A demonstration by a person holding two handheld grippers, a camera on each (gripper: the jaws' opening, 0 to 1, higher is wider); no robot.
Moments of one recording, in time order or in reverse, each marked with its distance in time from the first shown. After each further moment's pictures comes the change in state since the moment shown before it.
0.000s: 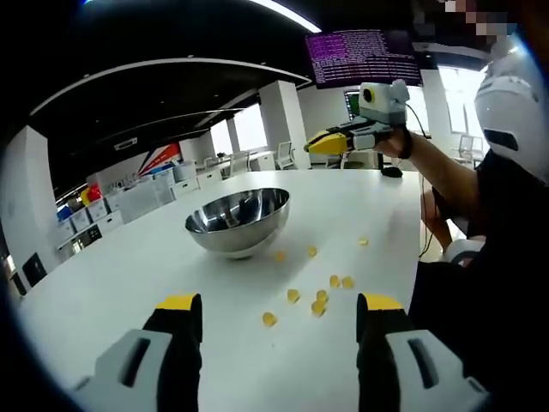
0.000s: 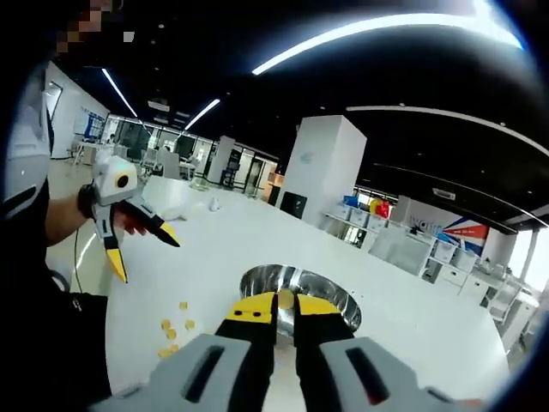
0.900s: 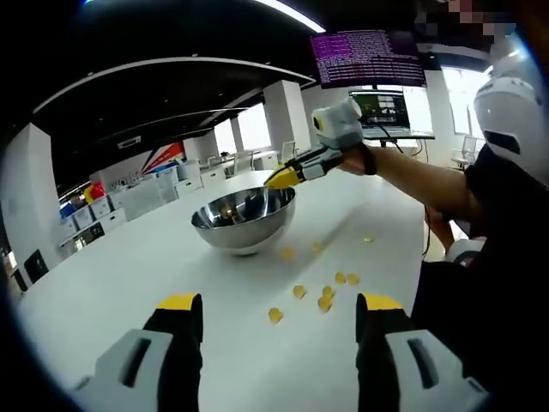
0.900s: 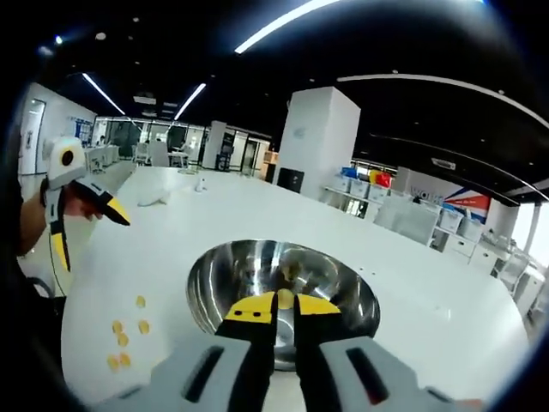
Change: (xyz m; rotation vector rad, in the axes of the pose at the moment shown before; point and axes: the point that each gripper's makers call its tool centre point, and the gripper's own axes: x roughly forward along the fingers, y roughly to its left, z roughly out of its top) left arm -0.004 0.007 -0.005 -0.010 0.000 0.012; right arm 0.085 -0.014 -0.066 0.109 0.130 0.015
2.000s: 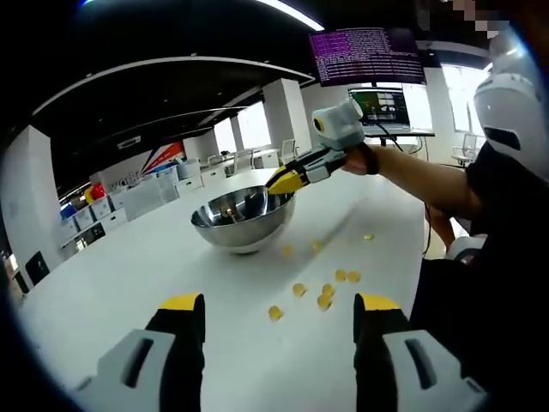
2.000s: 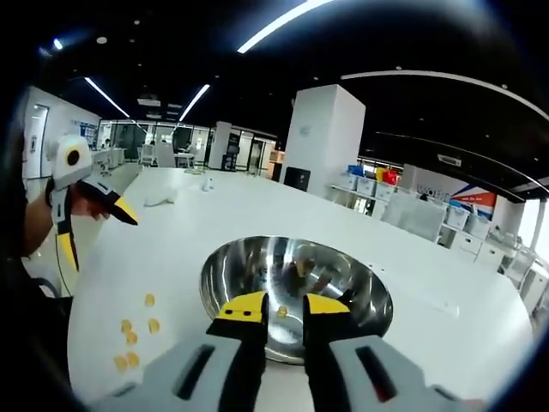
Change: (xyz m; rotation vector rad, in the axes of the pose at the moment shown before) left arm 0.001 -0.001 0.000 0.009 0.010 0.005; right arm -0.009 0.011 0.004 0.000 -0.014 0.032
